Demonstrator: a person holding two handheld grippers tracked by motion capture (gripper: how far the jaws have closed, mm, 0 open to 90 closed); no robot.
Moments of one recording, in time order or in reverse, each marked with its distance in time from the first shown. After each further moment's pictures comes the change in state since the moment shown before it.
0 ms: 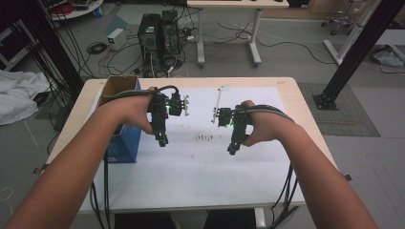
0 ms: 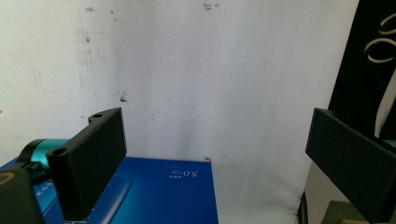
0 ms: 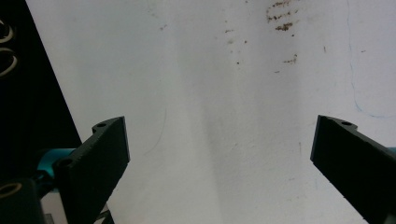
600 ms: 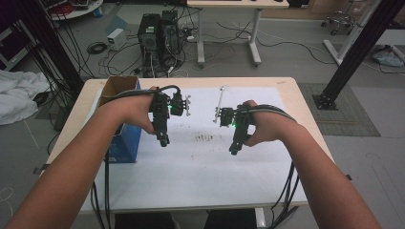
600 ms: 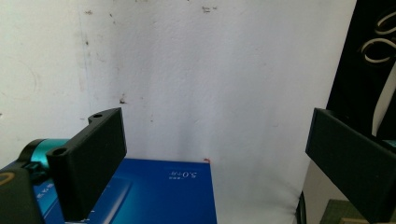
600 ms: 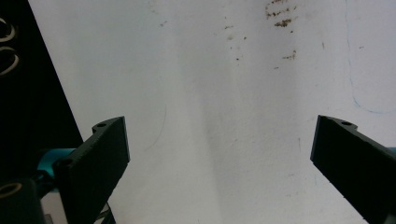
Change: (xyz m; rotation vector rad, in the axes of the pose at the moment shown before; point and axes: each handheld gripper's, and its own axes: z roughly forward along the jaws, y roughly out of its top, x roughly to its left) left arm 0.000 0.004 -0.001 0.005 0.001 0.001; right arm 0.001 -0.004 -0.003 -0.002 -0.001 0.002
